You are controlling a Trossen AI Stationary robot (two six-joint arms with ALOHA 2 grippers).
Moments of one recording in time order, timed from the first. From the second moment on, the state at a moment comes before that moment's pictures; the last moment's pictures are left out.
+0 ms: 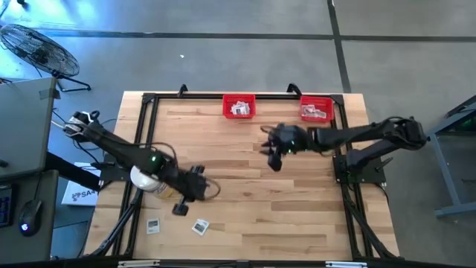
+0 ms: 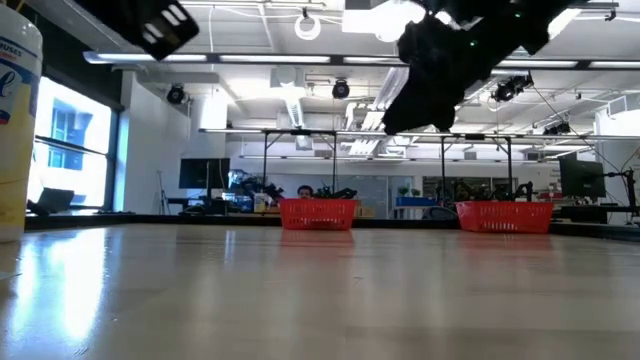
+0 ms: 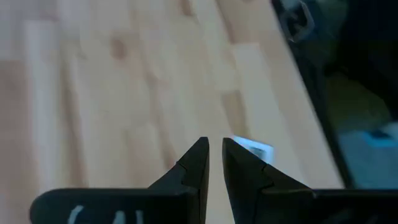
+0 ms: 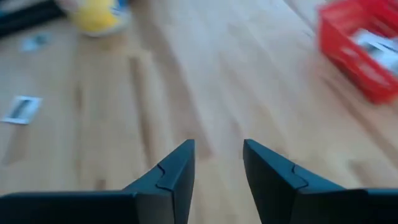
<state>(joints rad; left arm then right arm) -0.44 1.29 0.99 -0.57 0.03 -0.24 -0.08 1.31 0.76 -0.06 0.04 0.29</state>
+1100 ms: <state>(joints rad) -0.69 1.86 1.20 -0.70 0.03 -0.48 0.45 1.37 0.69 0.23 0.47 0.29</state>
